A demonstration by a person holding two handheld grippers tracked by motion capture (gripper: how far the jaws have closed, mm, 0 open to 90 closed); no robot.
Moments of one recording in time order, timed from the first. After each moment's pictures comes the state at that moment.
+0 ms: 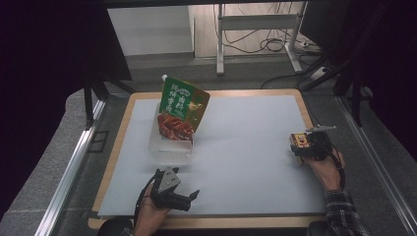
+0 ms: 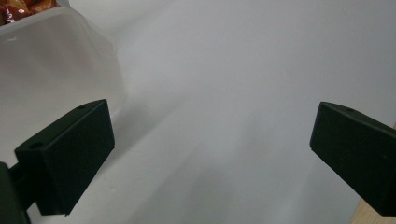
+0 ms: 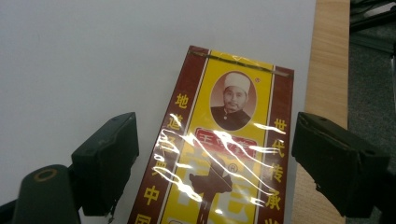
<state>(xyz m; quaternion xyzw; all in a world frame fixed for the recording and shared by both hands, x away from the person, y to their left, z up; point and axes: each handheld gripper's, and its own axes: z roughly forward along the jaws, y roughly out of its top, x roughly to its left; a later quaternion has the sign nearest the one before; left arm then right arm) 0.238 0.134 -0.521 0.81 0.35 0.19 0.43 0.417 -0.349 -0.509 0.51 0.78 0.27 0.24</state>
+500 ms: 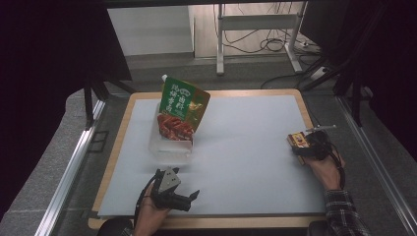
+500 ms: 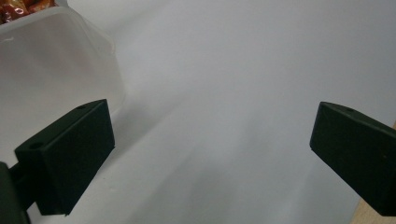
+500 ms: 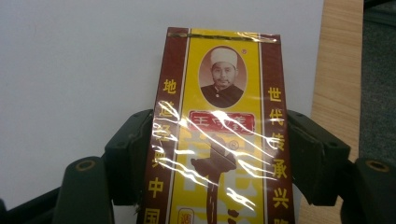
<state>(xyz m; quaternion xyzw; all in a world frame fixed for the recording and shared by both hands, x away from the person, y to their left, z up) 0.237 0.134 -0.521 0.81 0.34 0.19 0.43 0.418 -0.349 -0.509 0.53 0.78 0.26 0.21</state>
